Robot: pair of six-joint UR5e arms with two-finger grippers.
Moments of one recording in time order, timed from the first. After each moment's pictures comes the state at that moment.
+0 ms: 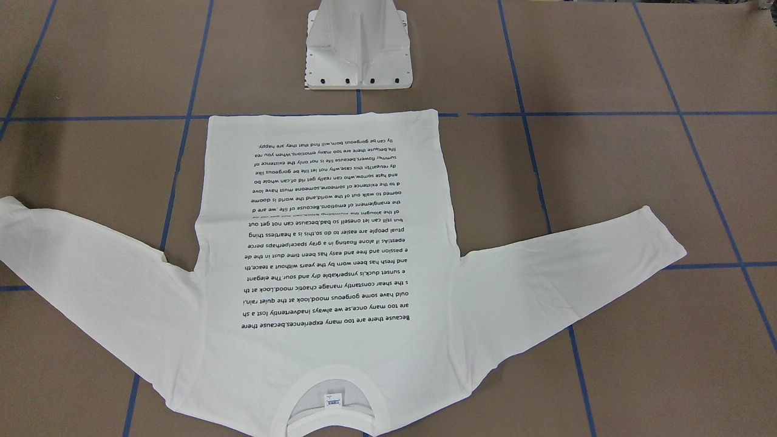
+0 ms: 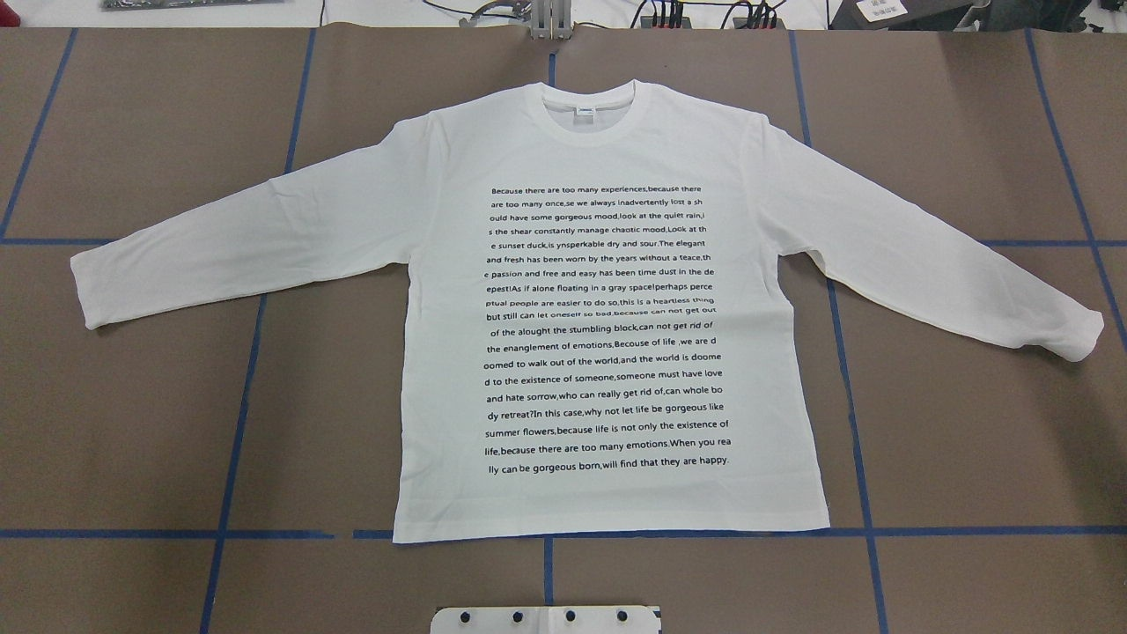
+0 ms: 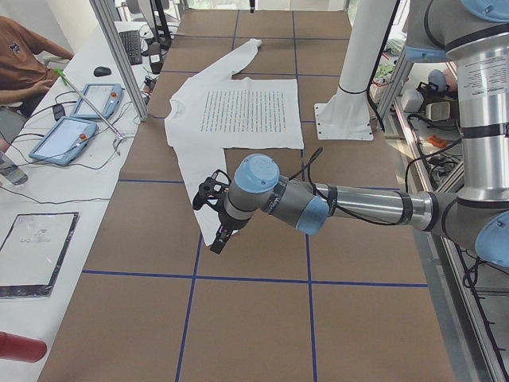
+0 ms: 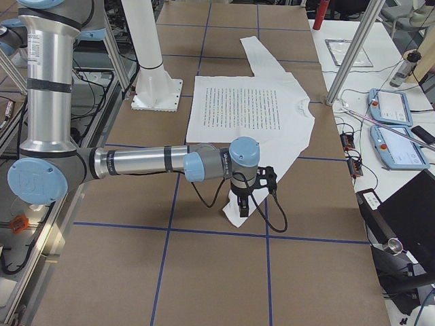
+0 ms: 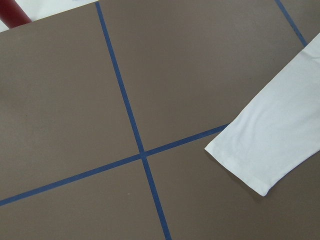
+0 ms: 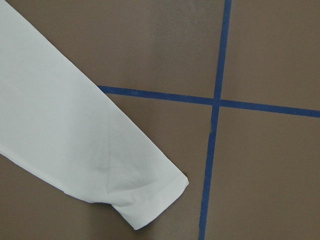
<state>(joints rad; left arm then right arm) -1.59 -1.38 -1.86 -1.96 -2.35 0.00 1.47 -1.66 1.76 -1.48 2.35 0.10</state>
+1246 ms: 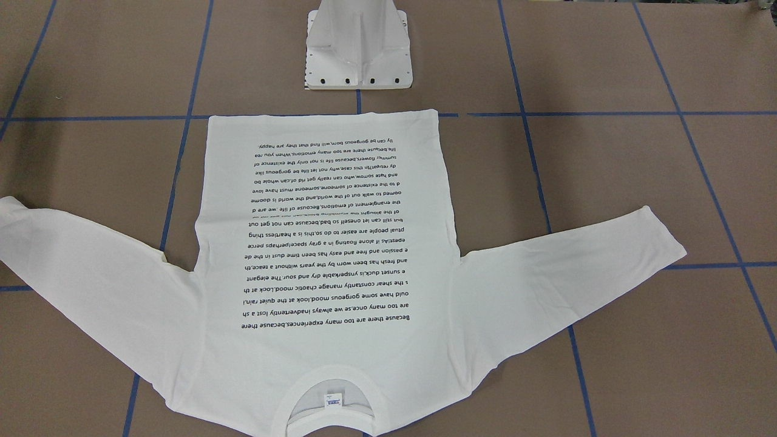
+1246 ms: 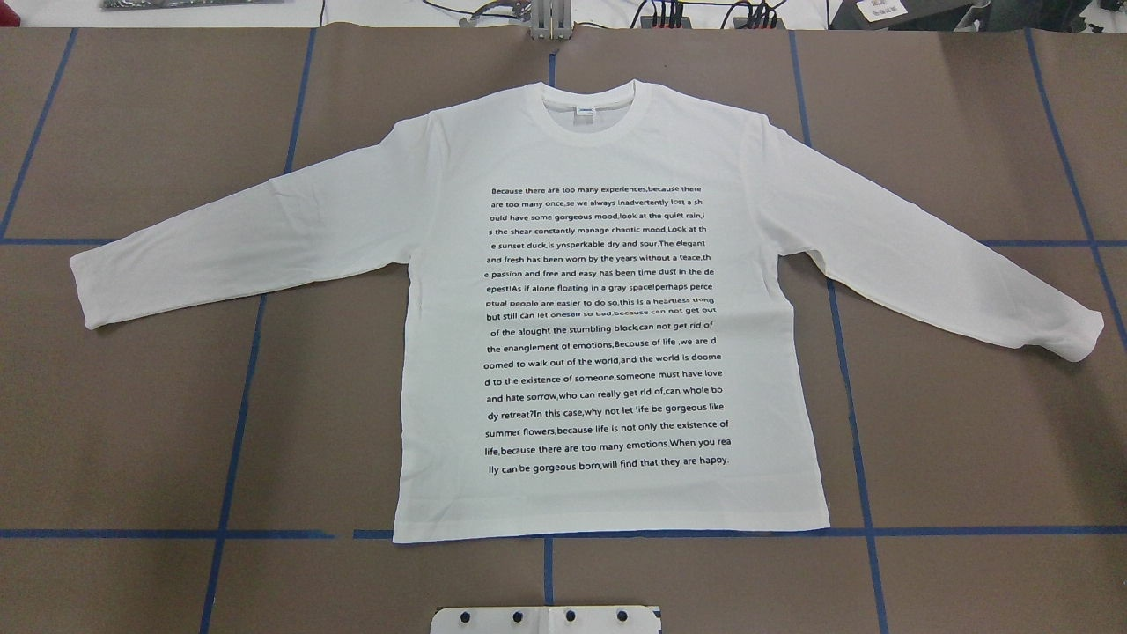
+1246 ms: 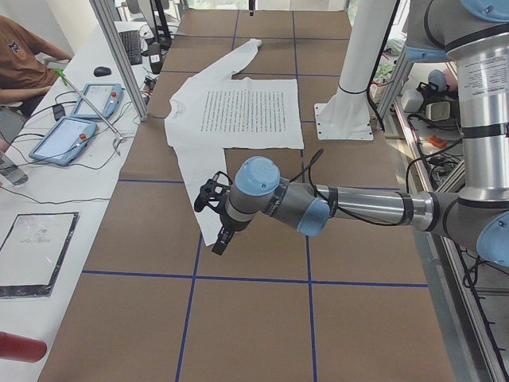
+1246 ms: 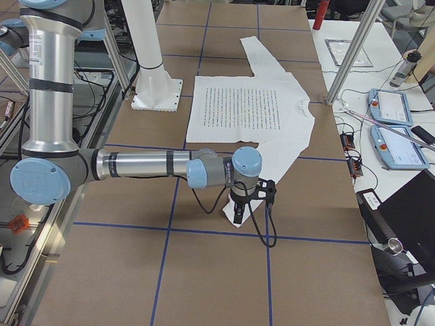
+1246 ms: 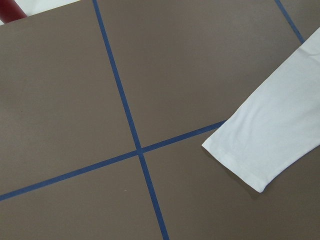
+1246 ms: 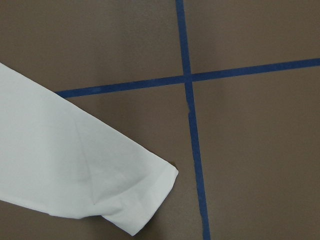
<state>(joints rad) -1.59 -1.37 -1.85 -1.95 -2.37 0.00 1.44 -1.65 1.68 -1.46 2.35 0.35</state>
